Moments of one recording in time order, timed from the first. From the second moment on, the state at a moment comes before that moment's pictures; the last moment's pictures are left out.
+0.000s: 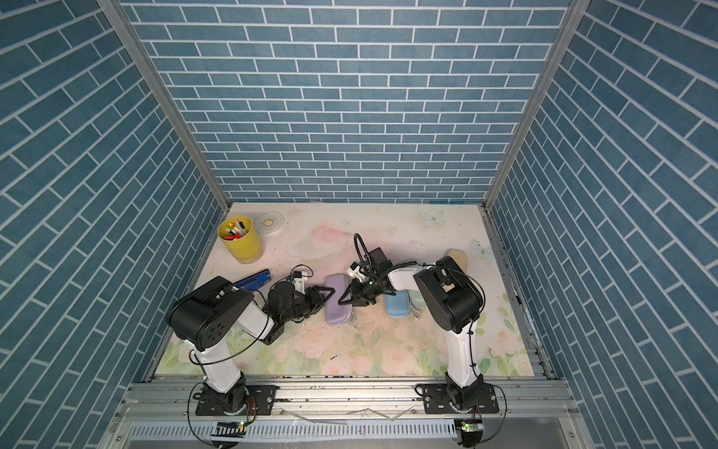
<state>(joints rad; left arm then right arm) -0.48 1.77 0.33 1.03 0.40 -1.19 0.65 1.98 1.05 -0.11 -0.90 0.63</state>
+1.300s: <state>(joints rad) -0.48 1.28 0.37 0.91 0.20 -1.44 0.69 1.70 0.94 0.63 -0.60 1.31</state>
